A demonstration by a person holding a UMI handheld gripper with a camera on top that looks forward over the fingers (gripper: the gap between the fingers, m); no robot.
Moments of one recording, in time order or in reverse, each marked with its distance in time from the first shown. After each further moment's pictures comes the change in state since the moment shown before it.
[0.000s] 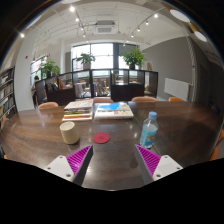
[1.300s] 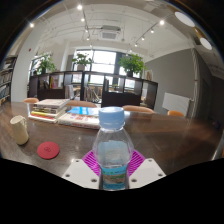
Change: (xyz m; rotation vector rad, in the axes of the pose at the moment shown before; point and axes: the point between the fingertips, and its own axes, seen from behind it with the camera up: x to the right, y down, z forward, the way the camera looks) arm 0.158 -0.012 0.250 0.138 0.042 -0.129
